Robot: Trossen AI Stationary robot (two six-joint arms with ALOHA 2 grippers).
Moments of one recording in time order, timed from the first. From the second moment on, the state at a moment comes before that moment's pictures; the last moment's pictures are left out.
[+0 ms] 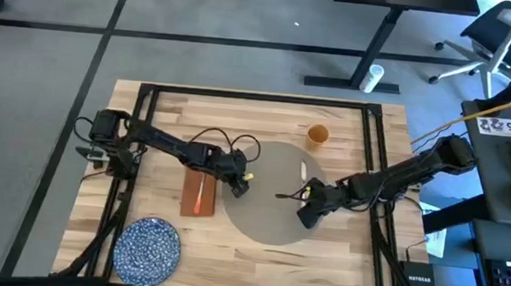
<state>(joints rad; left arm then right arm) 0.00 1.75 0.99 -0.20 -0.14 -0.67 0.32 1.31 0.59 -0.34 0.01 1.12</state>
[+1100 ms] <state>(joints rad) 0.04 1.26 1.00 -1.21 -0.32 -0.76 -0.15 1.31 0.87 -0.17 0.00 0.26</state>
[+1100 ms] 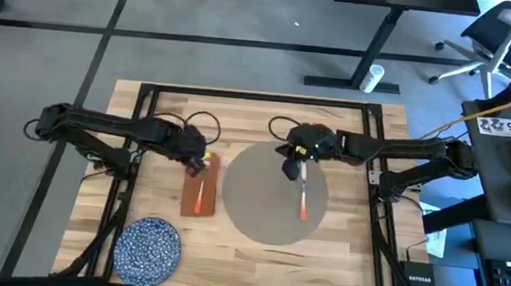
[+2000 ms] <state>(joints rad) 0.57 1.36 0.88 -1.06 -0.19 0.30 -0.16 1.31 0.87 -0.11 -0.01 0.39</state>
